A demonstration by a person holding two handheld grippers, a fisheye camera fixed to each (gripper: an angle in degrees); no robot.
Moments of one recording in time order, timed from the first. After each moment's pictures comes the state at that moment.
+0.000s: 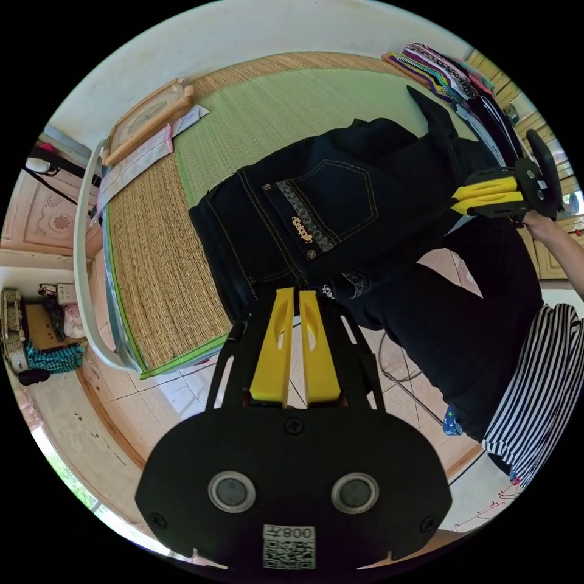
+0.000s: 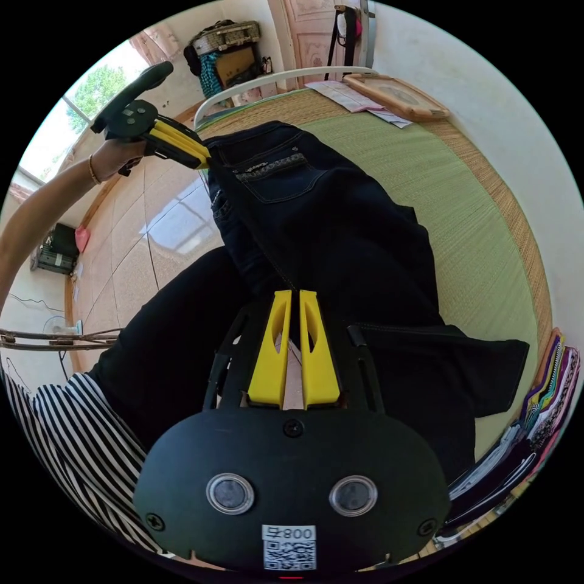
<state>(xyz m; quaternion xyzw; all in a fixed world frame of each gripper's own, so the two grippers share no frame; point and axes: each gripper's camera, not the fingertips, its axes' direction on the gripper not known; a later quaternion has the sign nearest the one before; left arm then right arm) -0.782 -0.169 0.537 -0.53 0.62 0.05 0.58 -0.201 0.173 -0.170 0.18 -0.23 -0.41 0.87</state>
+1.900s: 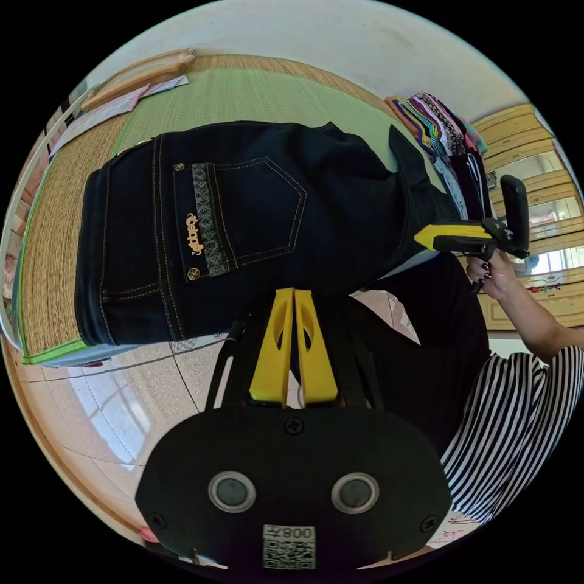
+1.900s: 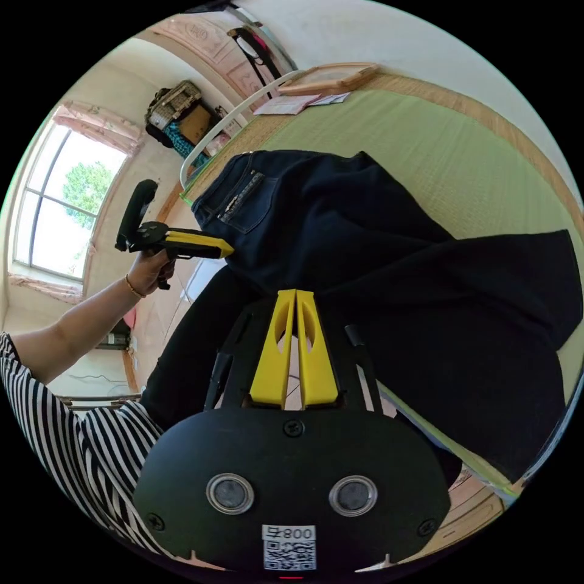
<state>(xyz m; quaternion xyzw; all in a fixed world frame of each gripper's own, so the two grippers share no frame) -0.583 -0.016 0.466 -0.54 0.67 -0.13 0.49 -0.031 0.156 -0.059 0.14 -0.41 -0.26 0.87</state>
